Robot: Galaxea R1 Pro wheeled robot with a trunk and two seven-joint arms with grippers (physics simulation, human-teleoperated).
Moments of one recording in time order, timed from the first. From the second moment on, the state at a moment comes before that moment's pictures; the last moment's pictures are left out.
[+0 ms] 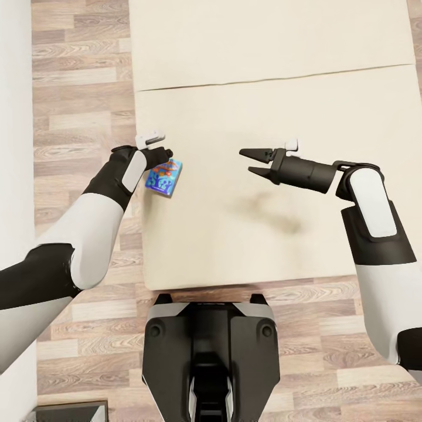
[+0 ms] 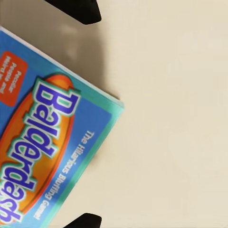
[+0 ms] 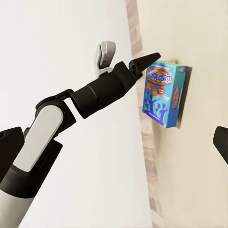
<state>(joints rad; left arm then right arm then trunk) -1.56 -0.11 0.08 -0.54 0.21 0.50 0.15 -1.17 -0.21 0.16 -1.42 -1.37 1.04 0.05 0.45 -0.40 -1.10</state>
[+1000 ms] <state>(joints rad) -1.56 -0.11 0.08 -0.54 0.21 0.49 0.15 -1.17 -0.21 0.16 -1.42 -1.37 1.04 0.05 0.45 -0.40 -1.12</state>
